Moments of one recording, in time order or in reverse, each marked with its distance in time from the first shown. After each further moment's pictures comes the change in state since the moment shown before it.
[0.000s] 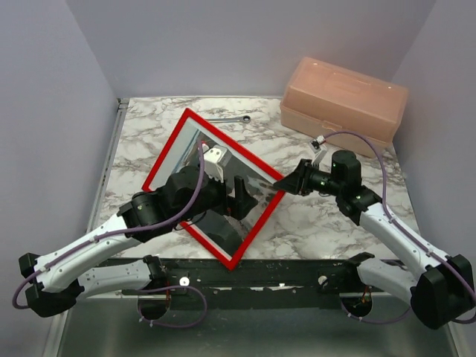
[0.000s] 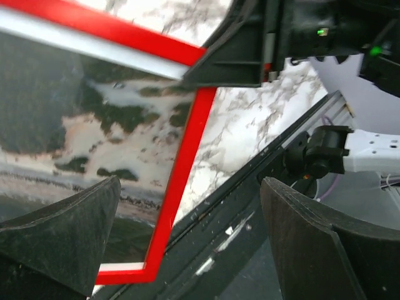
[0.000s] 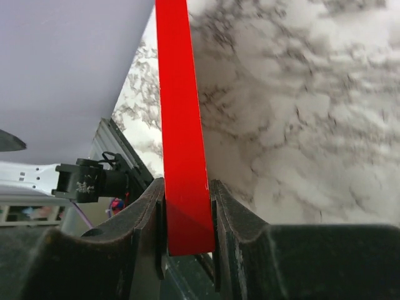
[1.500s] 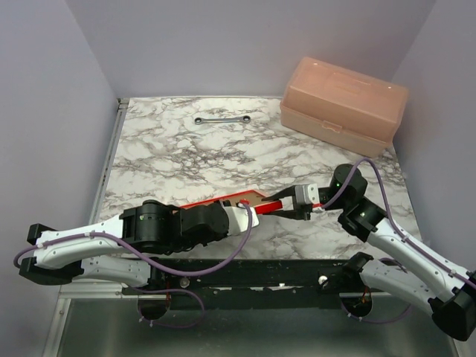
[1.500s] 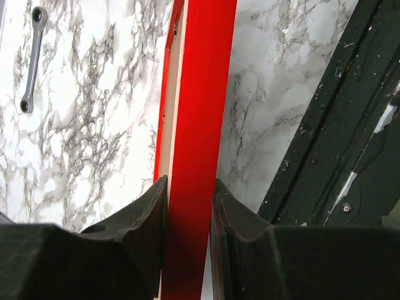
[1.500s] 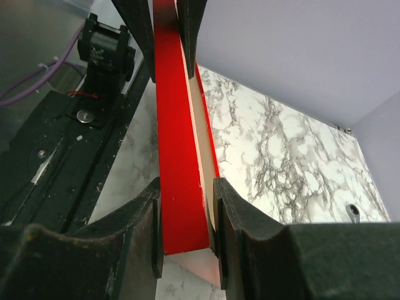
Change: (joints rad) left arm -0.378 0.087 0.146 -0.522 -0.289 0.597; right arm 0.255 -0.175 -0.024 0.126 -0.406 -1.077
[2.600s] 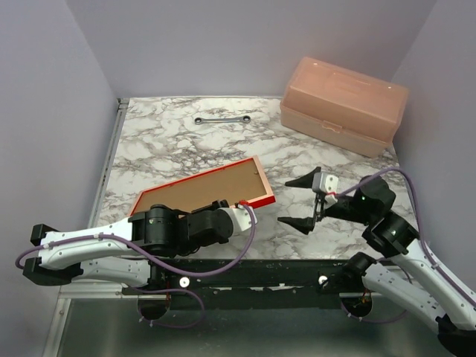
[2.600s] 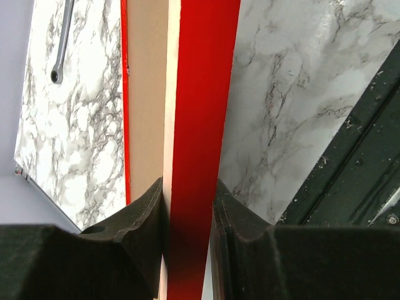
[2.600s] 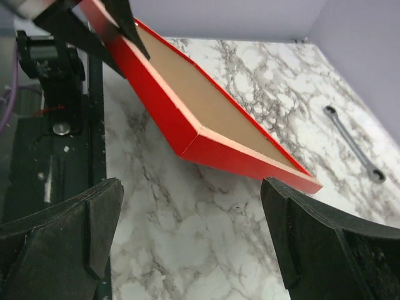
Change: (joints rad) left arm 0.001 -0.010 -0.105 0.025 -0.148 -0.007; right arm 0.000 -0.216 0.108 -0.374 0.391 0.257
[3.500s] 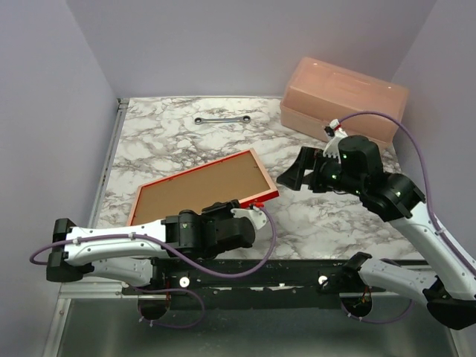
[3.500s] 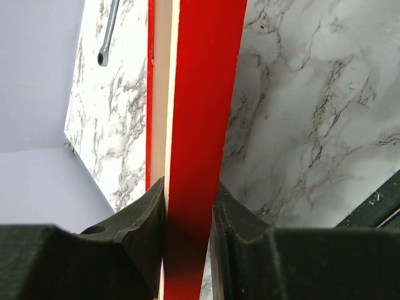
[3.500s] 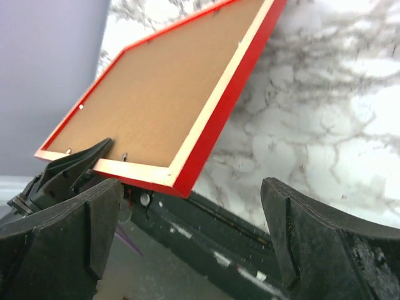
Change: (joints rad) left arm -0.005 0.166 -0.094 0.129 -0.214 -0.008; right arm 0.000 0.348 0.482 -0.581 0.495 0.925
